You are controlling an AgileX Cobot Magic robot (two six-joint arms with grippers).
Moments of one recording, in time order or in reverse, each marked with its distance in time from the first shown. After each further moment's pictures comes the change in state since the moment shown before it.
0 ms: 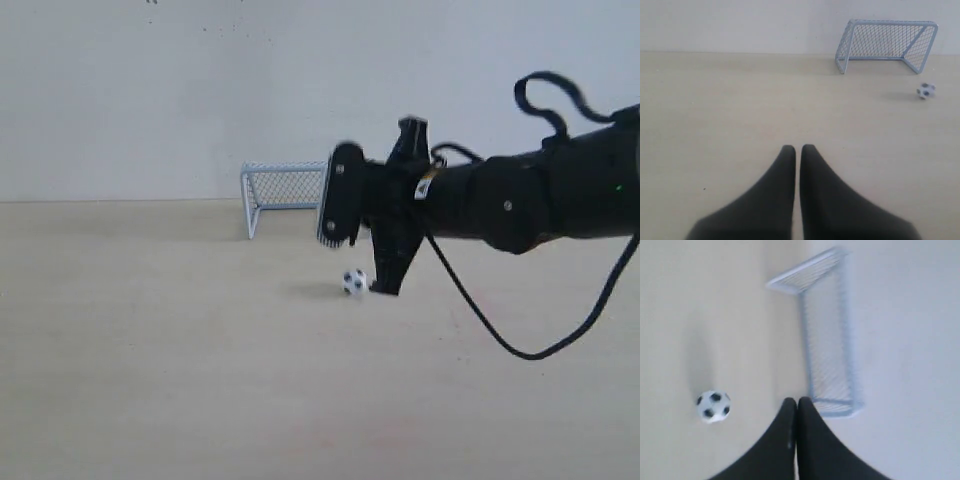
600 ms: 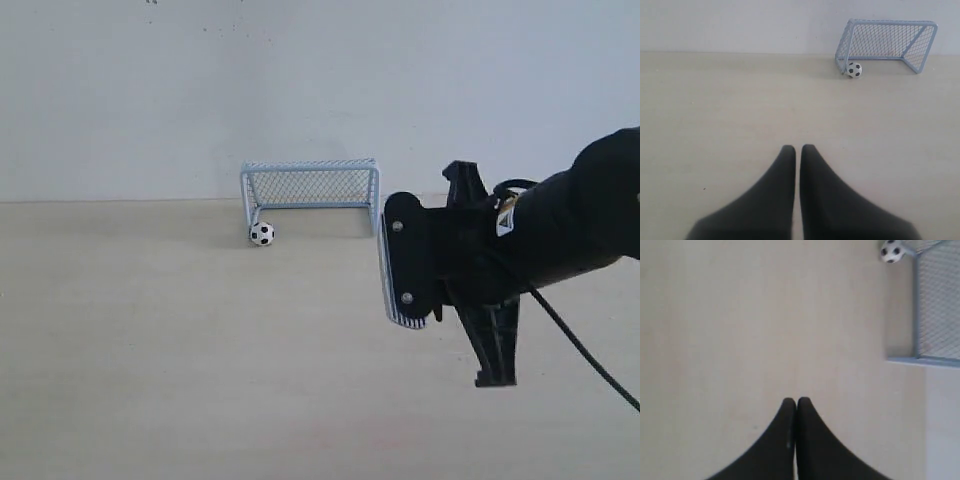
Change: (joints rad) left arm 0.000 0.000 0.000 0.000 0.000 0.000; right arm 0.000 -0.261 0.160 -0.029 0.513 -0.057
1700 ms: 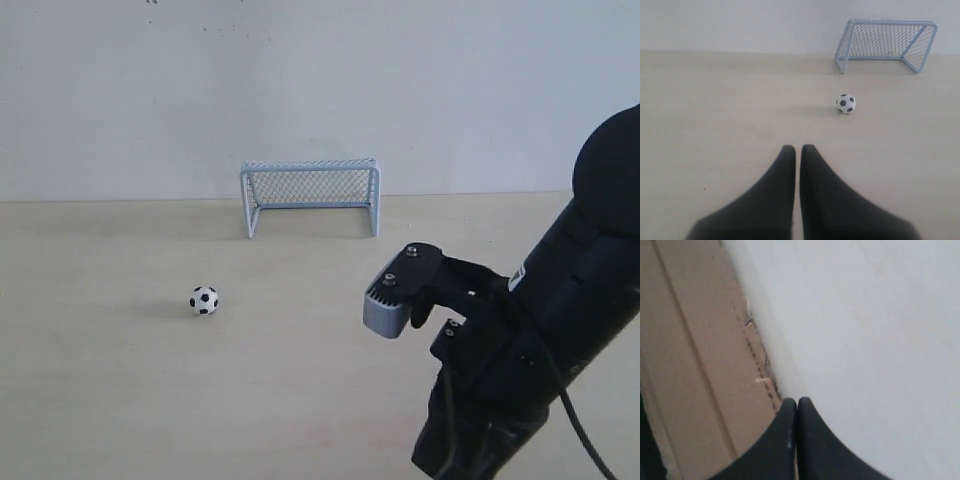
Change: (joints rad) left arm 0.000 0.000 0.000 0.000 0.000 0.000; right arm 0.000 -0.006 0.006 0.455 0.544 0.399
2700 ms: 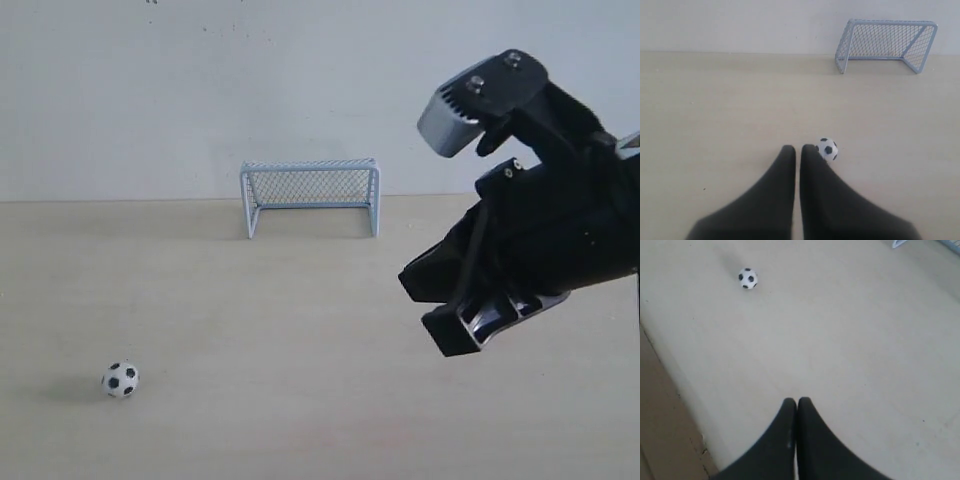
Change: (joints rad) left arm 0.000 0.000 0.000 0.000 0.000 0.000; right arm 0.000 -0.312 0.009 0.026 -0.295 0.133
